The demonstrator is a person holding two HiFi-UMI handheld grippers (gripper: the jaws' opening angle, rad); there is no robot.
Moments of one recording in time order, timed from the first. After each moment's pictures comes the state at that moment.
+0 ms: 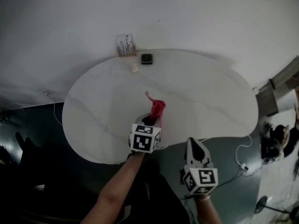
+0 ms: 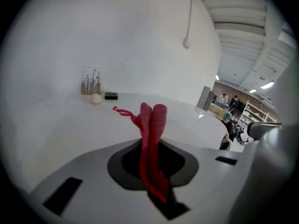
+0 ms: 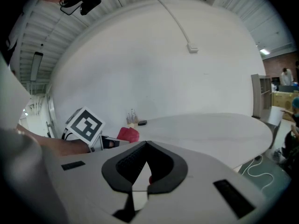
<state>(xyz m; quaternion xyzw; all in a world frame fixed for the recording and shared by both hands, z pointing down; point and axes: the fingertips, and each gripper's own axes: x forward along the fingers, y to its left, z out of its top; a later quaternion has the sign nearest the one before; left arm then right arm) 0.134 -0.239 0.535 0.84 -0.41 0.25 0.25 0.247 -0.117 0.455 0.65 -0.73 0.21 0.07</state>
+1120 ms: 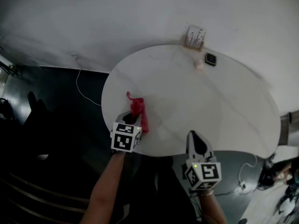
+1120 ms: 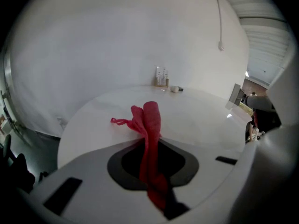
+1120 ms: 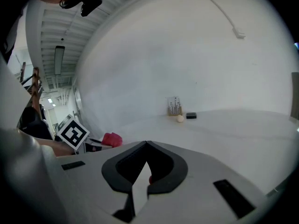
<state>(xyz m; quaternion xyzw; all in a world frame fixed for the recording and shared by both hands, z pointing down) -0.193 -0.203 0.562 0.74 -0.54 0.28 0.27 0.023 -0.161 0.457 0.52 -0.82 0.20 0.13</state>
